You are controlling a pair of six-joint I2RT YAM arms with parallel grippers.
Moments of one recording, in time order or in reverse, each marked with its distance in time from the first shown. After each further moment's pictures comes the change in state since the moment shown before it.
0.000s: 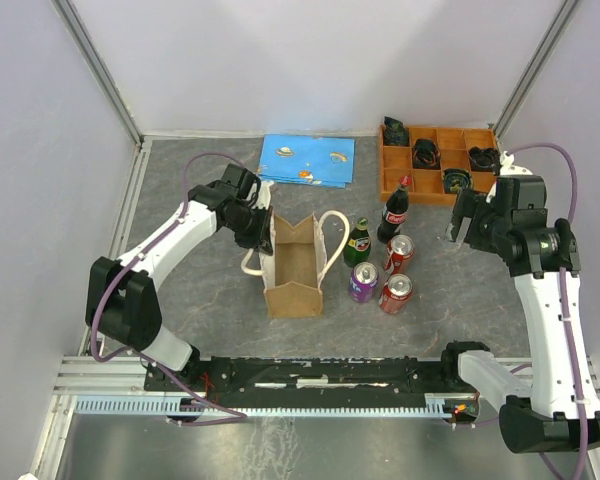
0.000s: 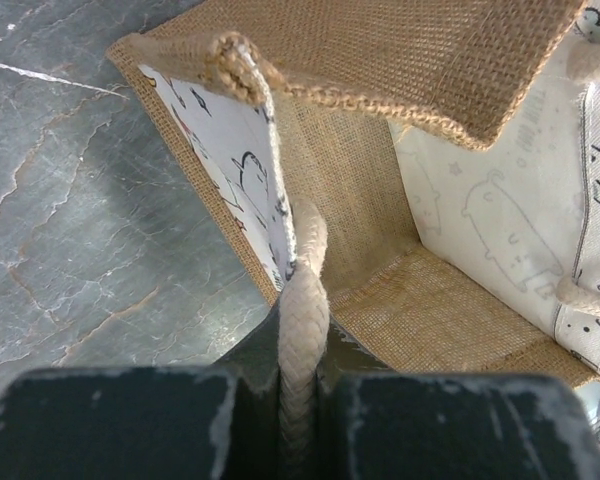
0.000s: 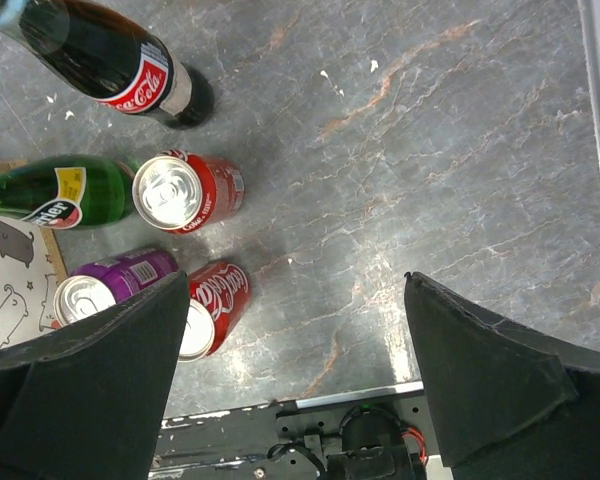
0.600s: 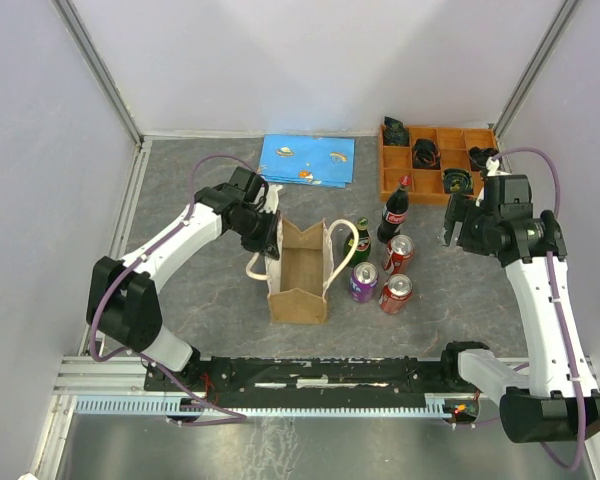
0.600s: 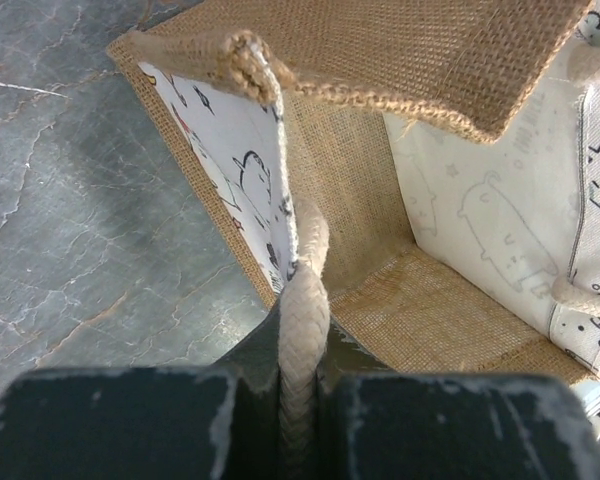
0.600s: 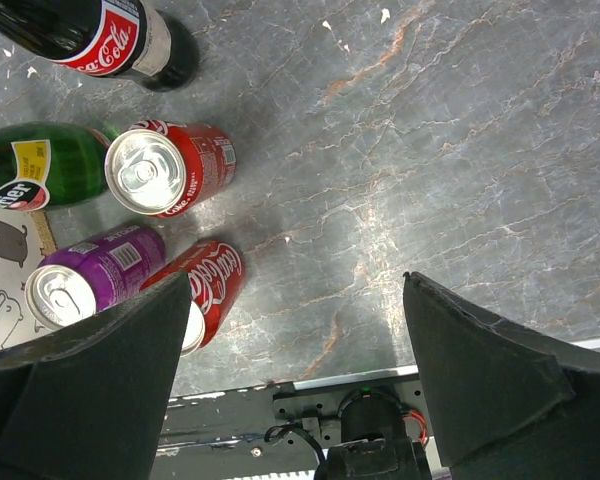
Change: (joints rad) left arm -0.053 0.000 -0.003 0.003 0.015 0.000; right arm 0.006 0.056 -0.066 -0.004 -0.021 0.004
